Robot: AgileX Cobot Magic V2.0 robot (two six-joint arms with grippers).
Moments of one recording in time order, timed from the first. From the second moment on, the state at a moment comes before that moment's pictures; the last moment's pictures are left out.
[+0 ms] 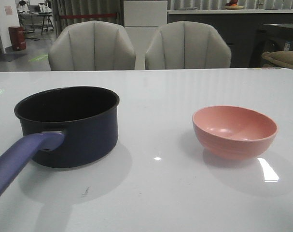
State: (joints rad) left arm 0.14 1.70 -1.11 -0.04 0.76 -0.19; right arm 0.28 0.15 -0.12 0.55 0.14 -0.48
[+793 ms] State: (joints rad) left arm -0.19 1.59 -1.43 -0.03 0.92 -0.09; right arm 0.28 0.15 -0.12 0.55 0.14 -0.48
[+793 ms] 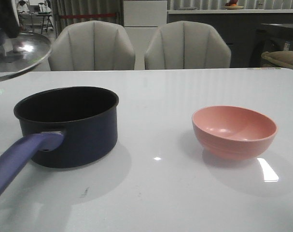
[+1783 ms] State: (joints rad) left arm -0.39 1.86 -1.64 -0.07 1.11 -0.04; right arm 0.28 0.15 -0.12 0.55 0.14 -0.48
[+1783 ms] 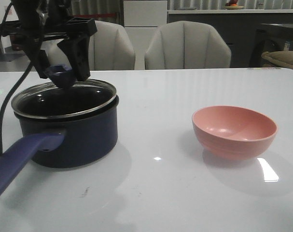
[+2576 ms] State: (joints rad) left arm -0.39 1.88 -1.64 -0.08 1.12 -0.02; right arm 0.28 0.15 -0.12 0.55 0.14 -0.48
